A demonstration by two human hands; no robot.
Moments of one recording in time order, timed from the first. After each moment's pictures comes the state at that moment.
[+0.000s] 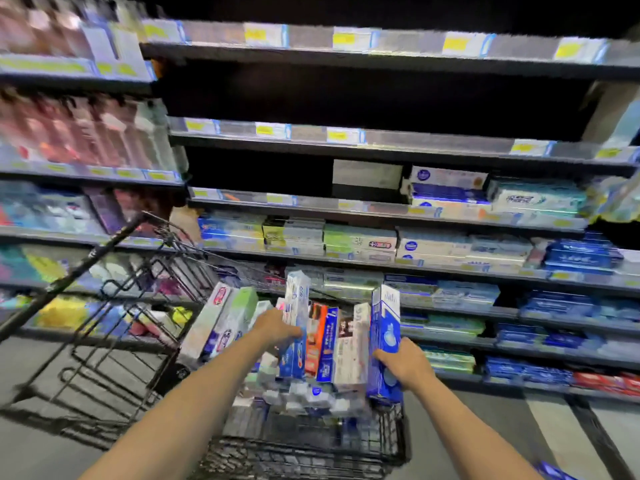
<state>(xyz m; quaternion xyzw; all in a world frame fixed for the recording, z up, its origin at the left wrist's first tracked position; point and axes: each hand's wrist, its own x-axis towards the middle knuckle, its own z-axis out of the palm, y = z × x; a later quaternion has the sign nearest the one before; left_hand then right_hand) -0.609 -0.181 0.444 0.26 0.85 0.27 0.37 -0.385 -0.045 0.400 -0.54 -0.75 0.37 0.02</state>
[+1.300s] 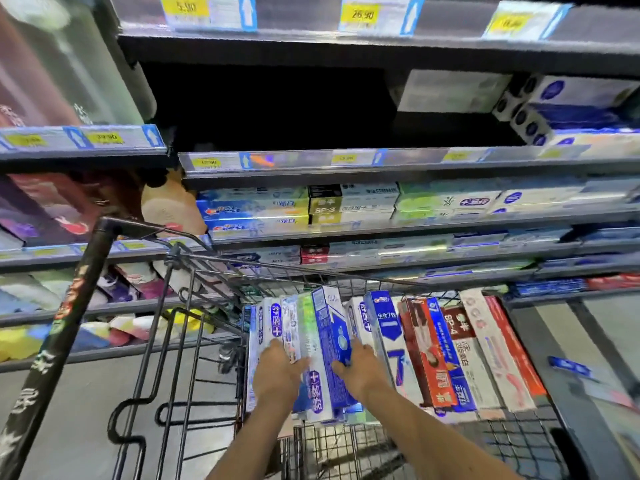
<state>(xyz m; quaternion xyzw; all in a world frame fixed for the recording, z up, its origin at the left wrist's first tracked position) -0.875 -0.201 0.281 0.27 0.88 0.17 0.35 -0.747 -0.127 0.286 -0.59 -0.71 0.37 -0.14</state>
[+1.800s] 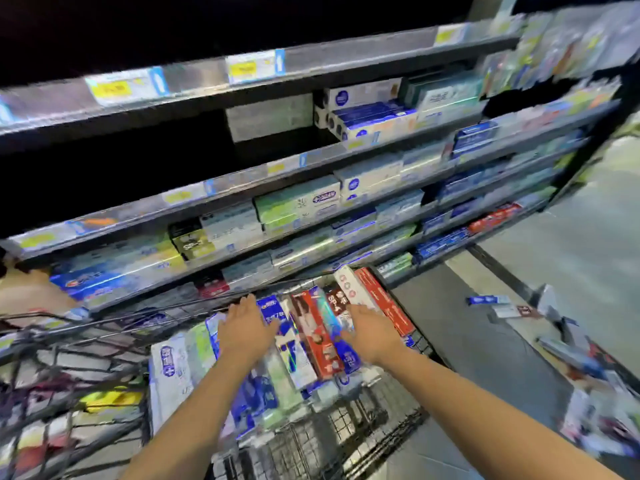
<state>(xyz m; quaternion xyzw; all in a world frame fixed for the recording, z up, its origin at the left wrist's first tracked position) -0.762 -0.105 0.362 0.56 0.81 0.02 0.19 -0.533 -0.080 0.369 -0.58 -0.78 0.21 -0.05</state>
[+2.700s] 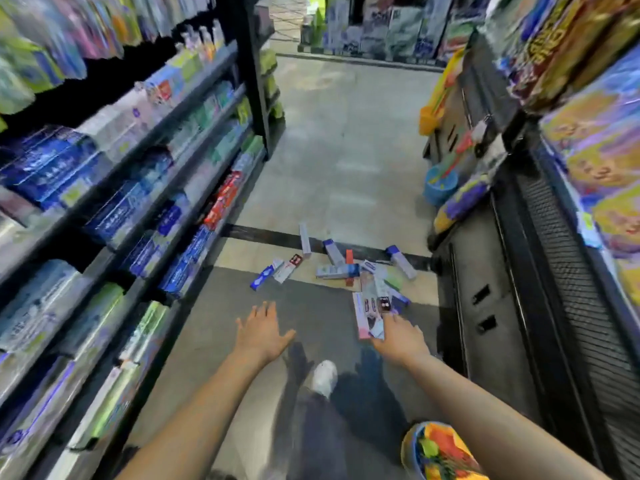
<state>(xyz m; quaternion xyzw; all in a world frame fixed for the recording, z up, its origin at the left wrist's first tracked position) -0.069 0.002 0.329 0.87 0.42 -0.19 0.17 0.107 -0.179 0.315 -0.90 -0.33 0.28 -0.01</state>
